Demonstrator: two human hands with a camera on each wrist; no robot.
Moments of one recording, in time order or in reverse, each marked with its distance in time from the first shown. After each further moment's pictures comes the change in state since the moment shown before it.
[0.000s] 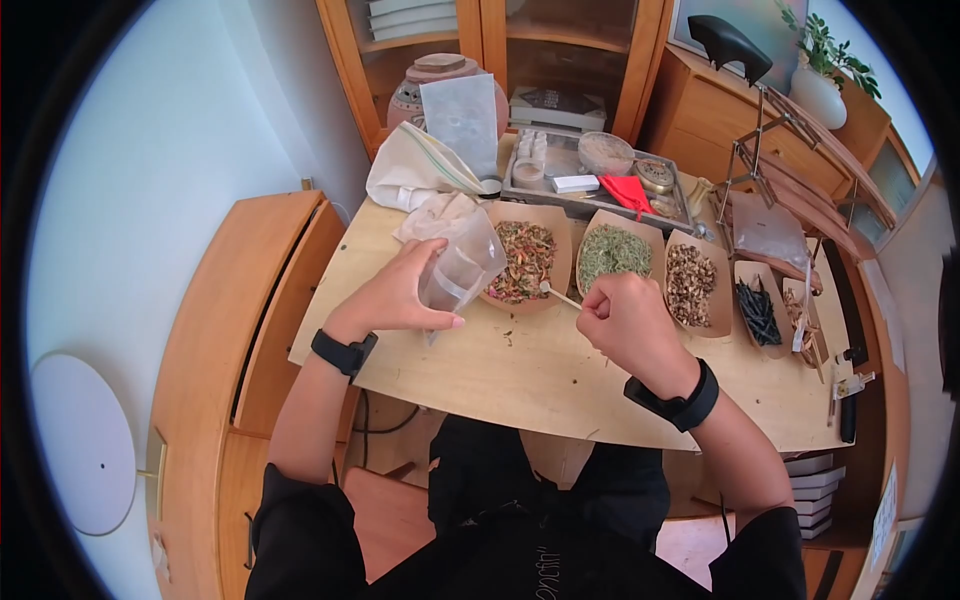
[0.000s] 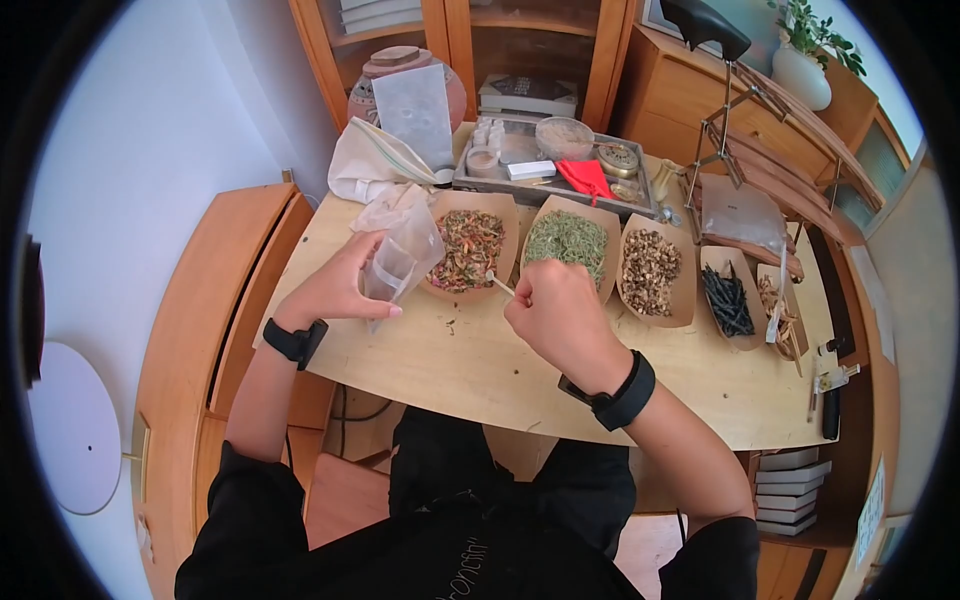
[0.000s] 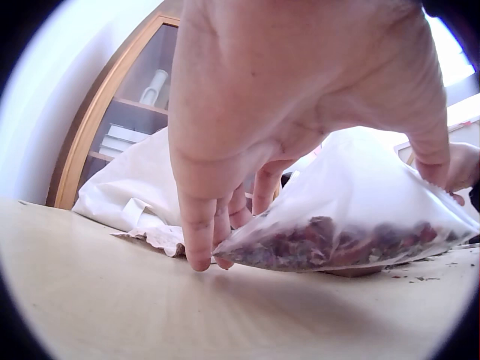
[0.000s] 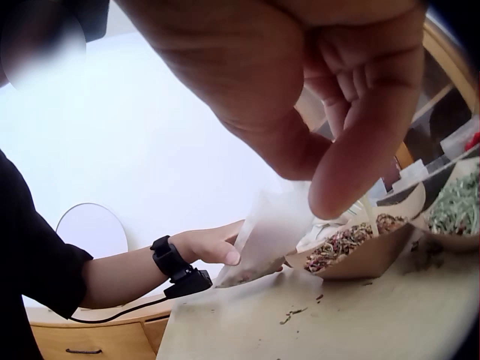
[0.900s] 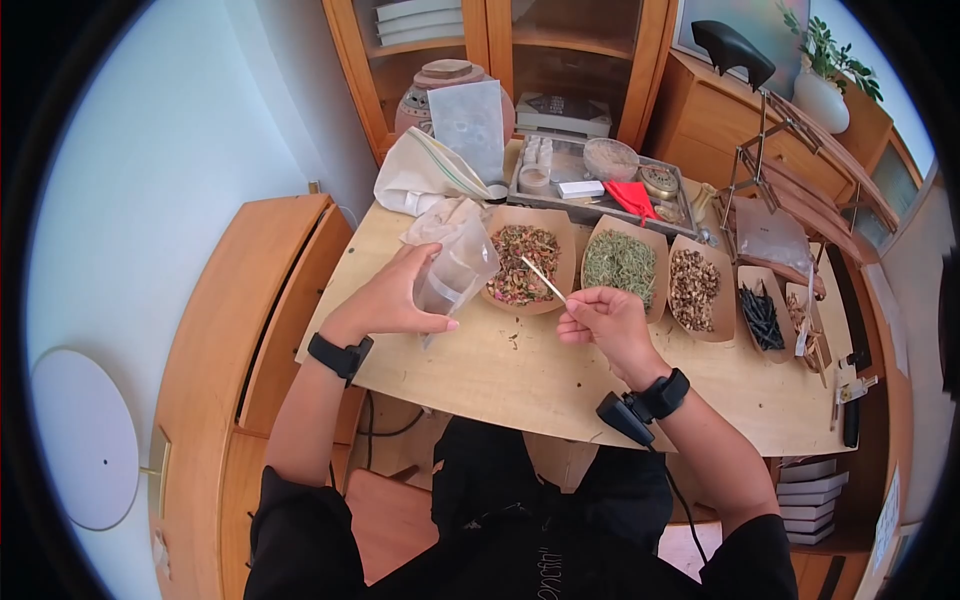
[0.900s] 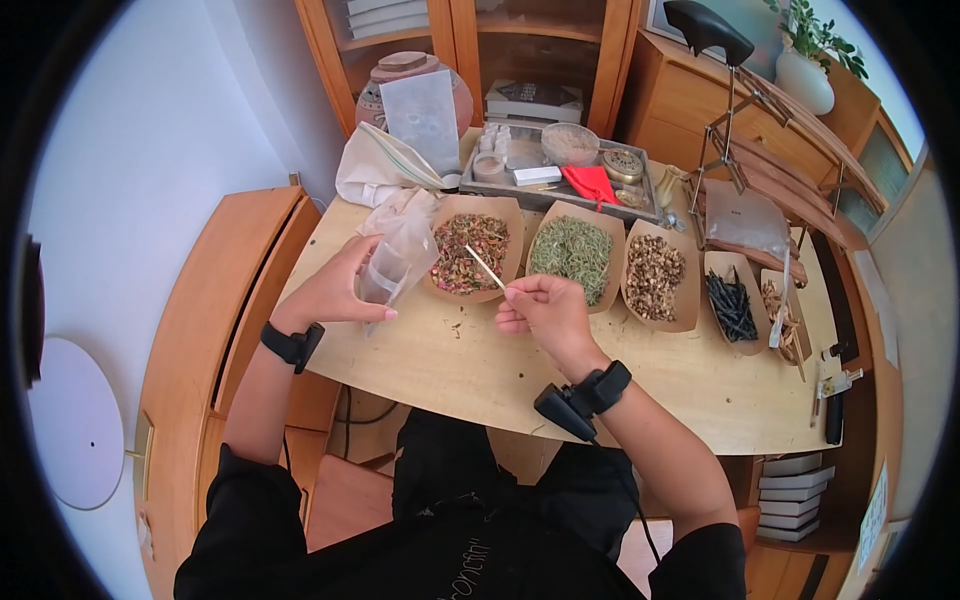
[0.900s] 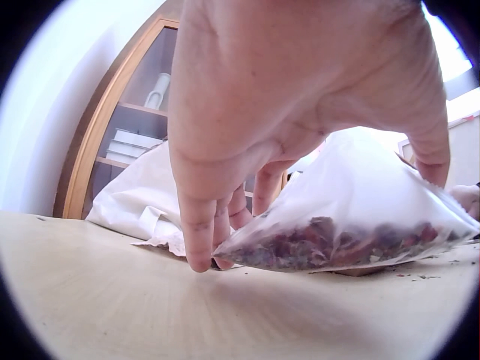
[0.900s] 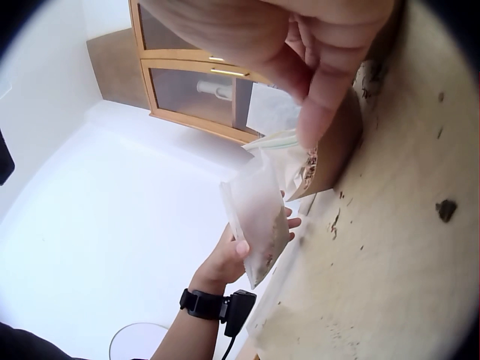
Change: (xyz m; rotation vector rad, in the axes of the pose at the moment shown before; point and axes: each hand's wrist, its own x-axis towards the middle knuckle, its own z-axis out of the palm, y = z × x) left_hand -0.010 -0.003 -0.009 0.000 -0.001 -0.054; right_hand 0.005 0.041 0.052 1.014 -0.025 0.472
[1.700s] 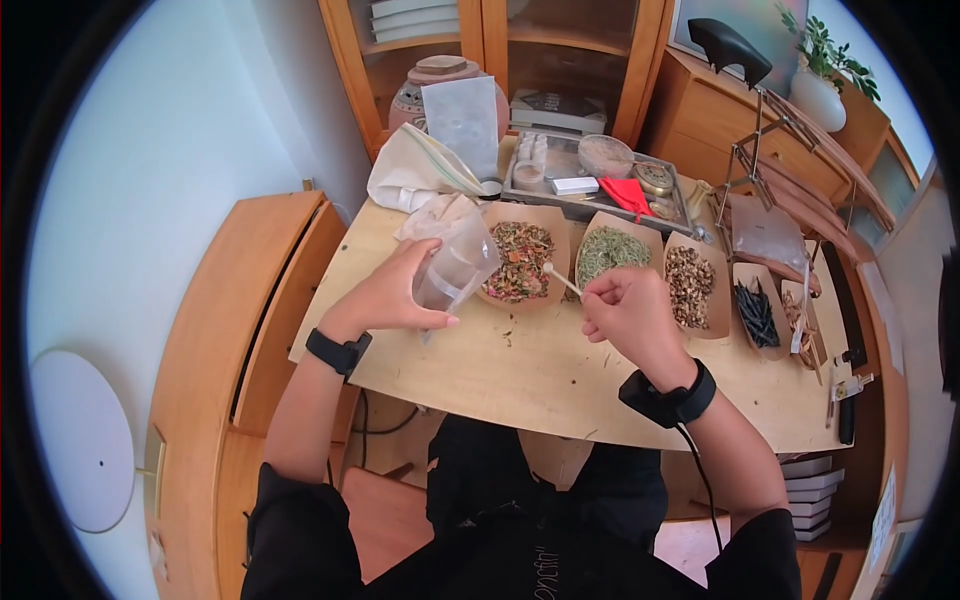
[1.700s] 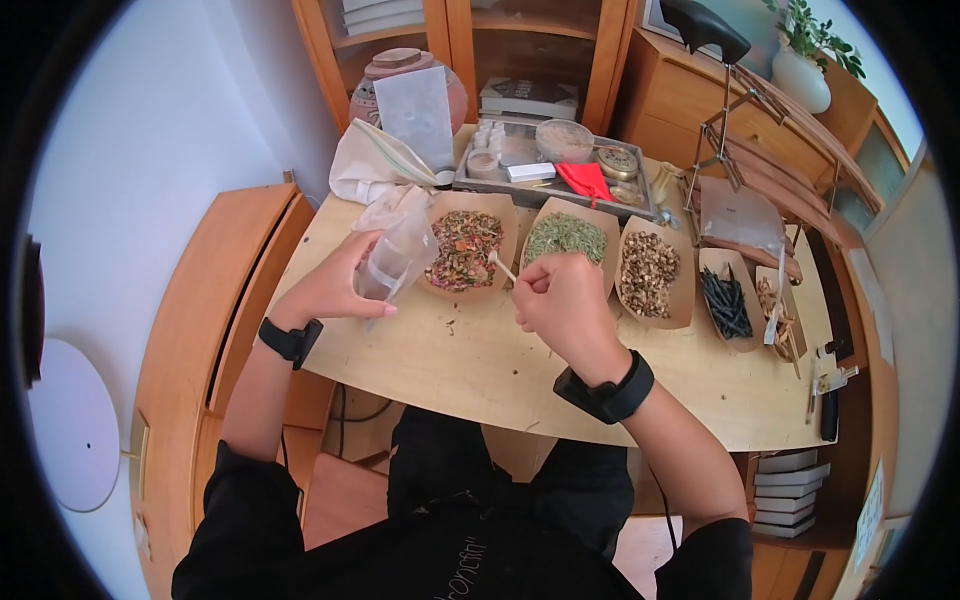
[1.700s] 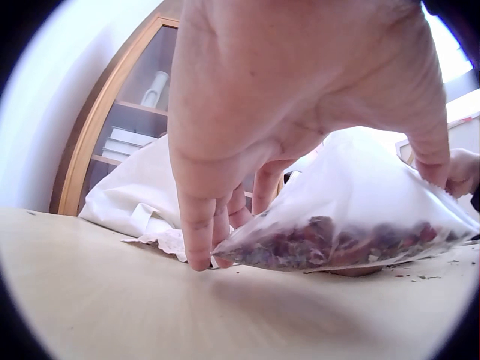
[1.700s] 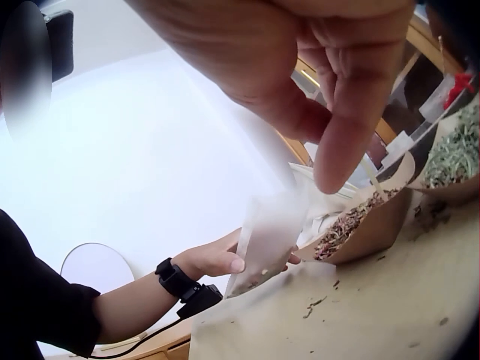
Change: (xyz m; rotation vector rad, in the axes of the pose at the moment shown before) left_hand 0.007 0.002 0.004 0.020 0.011 0.061; right_hand -0.024 -0.051 0.000 -0.565 0.097 -0.265
